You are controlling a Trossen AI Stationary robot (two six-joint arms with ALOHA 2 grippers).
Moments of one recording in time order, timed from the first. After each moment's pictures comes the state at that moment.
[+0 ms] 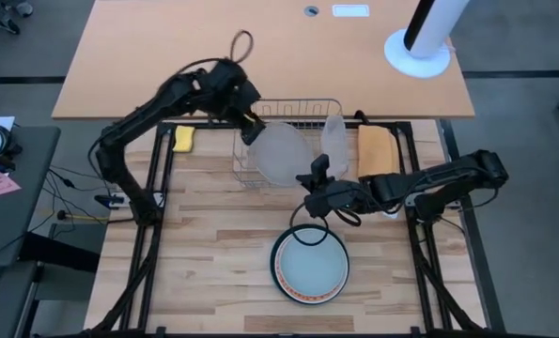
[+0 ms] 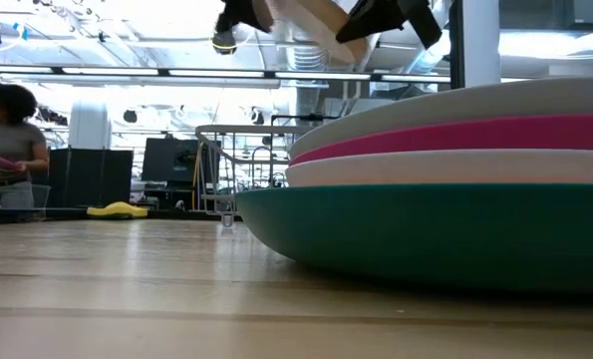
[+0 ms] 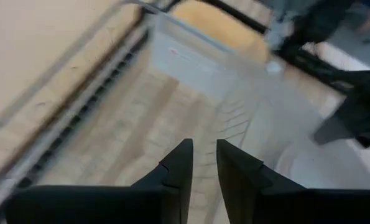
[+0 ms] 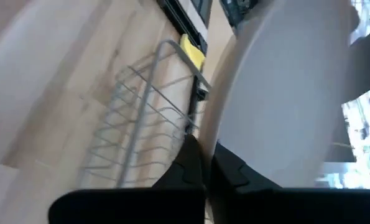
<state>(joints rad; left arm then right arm) 0.50 1.61 2.01 -1.13 0.15 -0.10 0.21 1.41 1.13 -0.23 0.73 -0.82</state>
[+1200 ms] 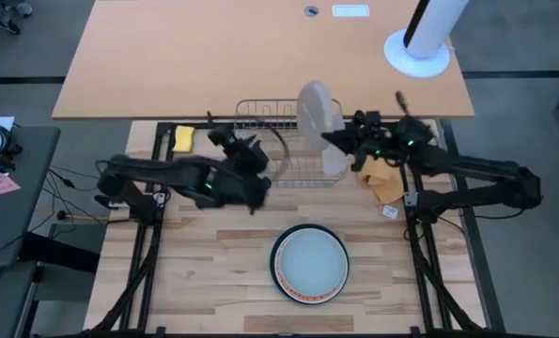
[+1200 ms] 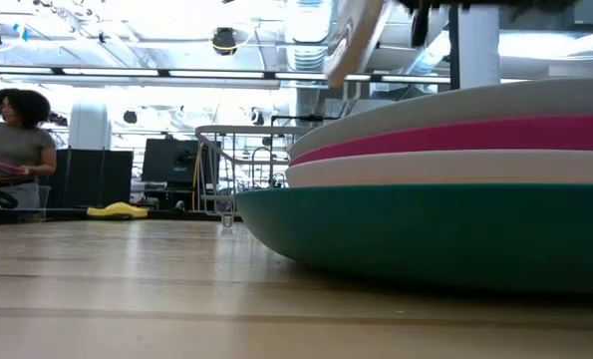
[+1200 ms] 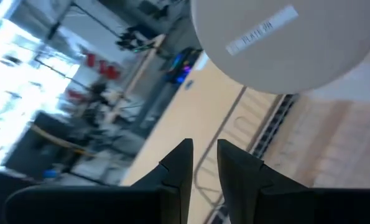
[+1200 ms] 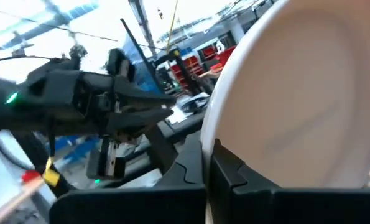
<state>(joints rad) -0.22 1.76 2.01 -1.26 -1.33 -0.18 -0.35 1.03 0.73 0.47 -0.14 0.50</state>
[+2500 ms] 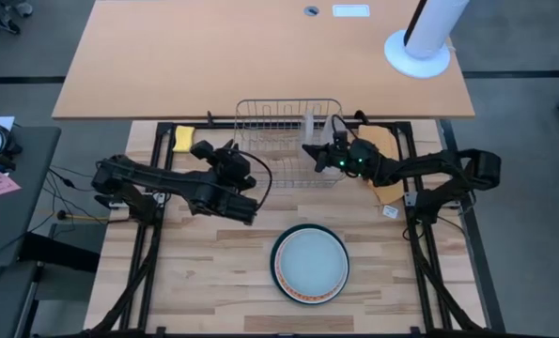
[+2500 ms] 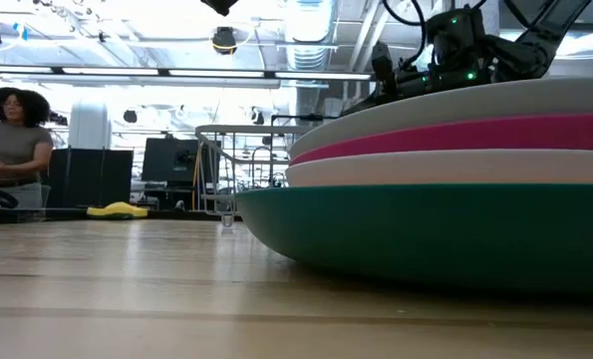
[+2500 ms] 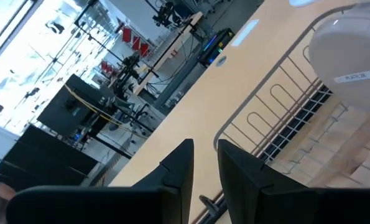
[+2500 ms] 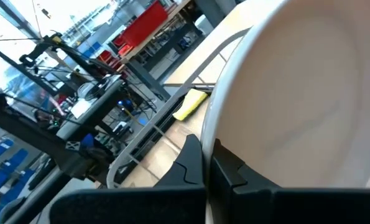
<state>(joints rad) -0.22 1.64 1.66 -1.57 -1.42 -0.81 -0.36 1.46 0.54 0.82 0.11 0.71</state>
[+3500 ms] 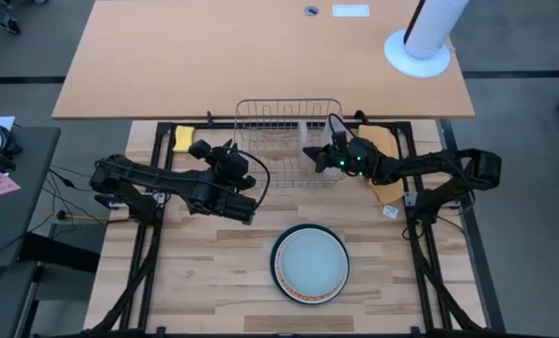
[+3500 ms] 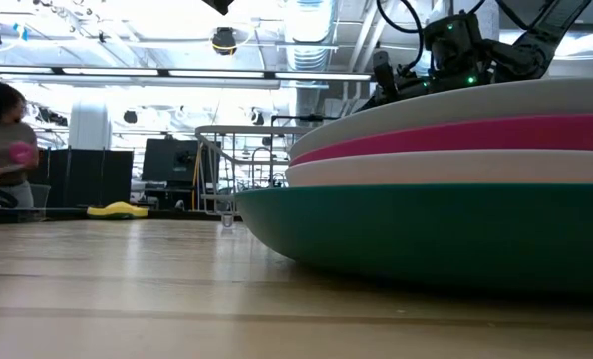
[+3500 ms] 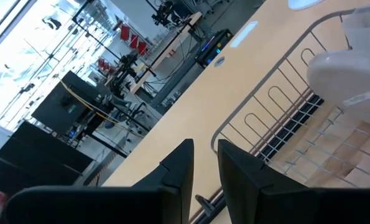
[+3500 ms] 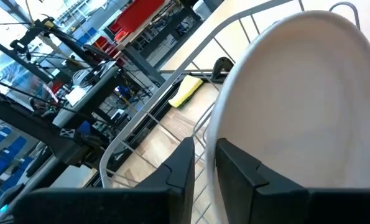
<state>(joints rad) -0.22 1.64 1.66 -1.55 -1.41 -0.81 -0.40 1.46 0.54 0.76 0.05 0.70</state>
